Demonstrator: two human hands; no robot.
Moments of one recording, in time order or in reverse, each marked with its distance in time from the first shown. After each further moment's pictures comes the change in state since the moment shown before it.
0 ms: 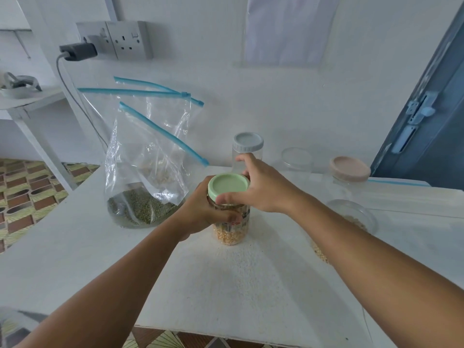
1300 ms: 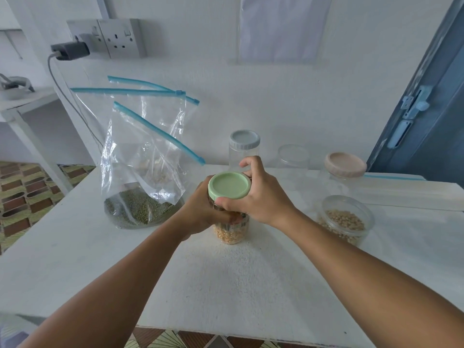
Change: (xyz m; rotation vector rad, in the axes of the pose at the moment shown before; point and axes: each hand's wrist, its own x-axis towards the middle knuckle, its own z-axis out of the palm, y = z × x) left_hand 0.006 -0.010 0.007 0.046 0.006 0.024; right_hand -0.012 0.015 0.033 0.185 0.246 -0.008
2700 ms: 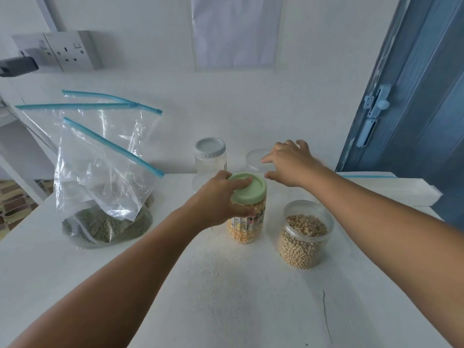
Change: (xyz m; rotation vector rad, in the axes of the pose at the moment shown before) left_hand 0.057 0.074 0.083 0.784 -0.107 0.107; right_hand 0.062 0.095 -0.145 -0.994 -0.169 0.053
